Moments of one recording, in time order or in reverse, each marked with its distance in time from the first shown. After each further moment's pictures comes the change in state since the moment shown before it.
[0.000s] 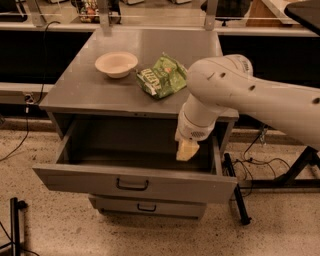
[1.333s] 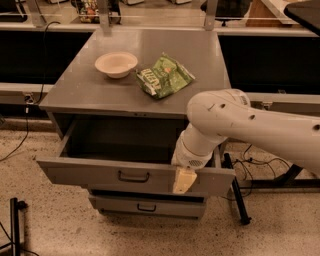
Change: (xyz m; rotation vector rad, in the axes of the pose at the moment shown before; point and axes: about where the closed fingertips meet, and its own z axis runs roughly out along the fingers) arm -0.005 0.061 0.047 -0.093 -0.064 0.034
